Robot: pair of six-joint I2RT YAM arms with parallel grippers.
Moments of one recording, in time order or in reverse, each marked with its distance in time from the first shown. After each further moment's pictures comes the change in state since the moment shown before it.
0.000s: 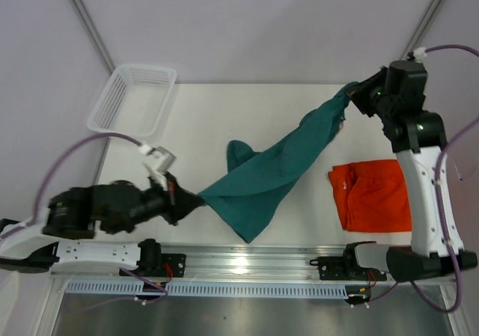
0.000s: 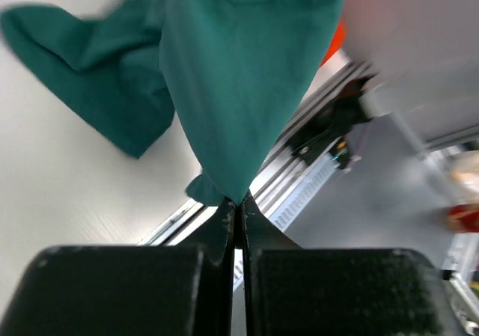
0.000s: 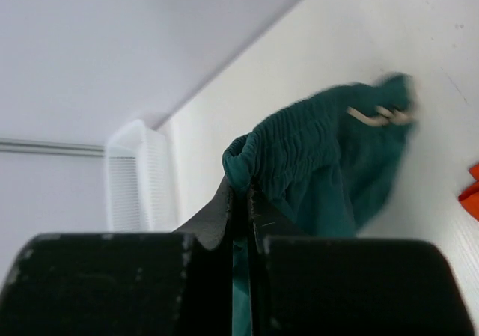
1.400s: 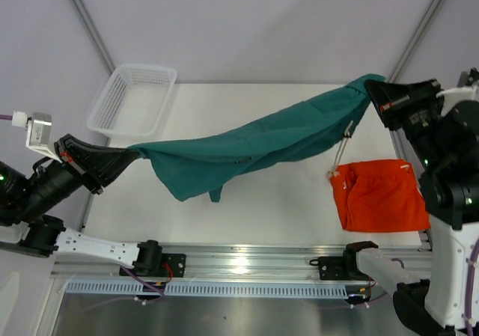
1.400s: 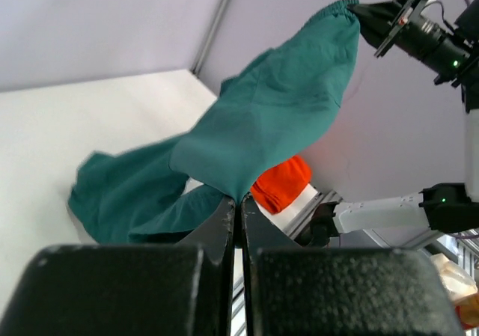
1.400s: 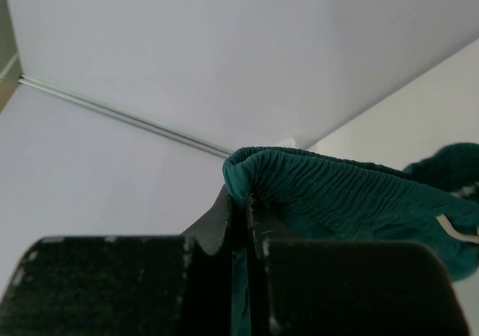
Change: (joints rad) left arm -0.203 -0.148 0.369 0.058 -0.363 0.336; right arm 0.012 -0.284 0.059 0.079 -0.130 0.196
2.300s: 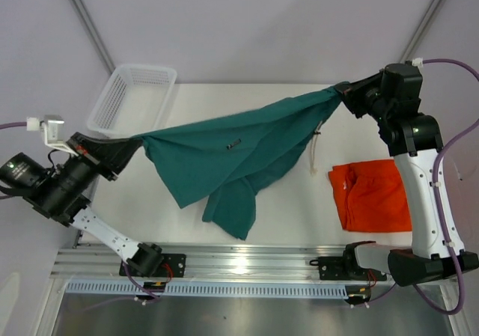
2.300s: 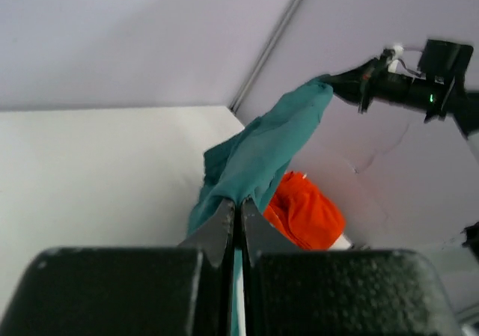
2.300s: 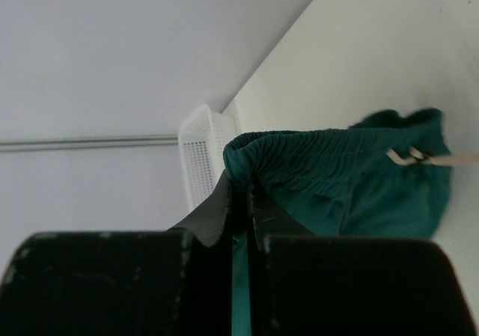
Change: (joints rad) left arm -0.408 -0.232 -0.453 0.824 -0.504 0.634; right arm 0.013 0.214 -0.098 -0.045 0.077 0.074
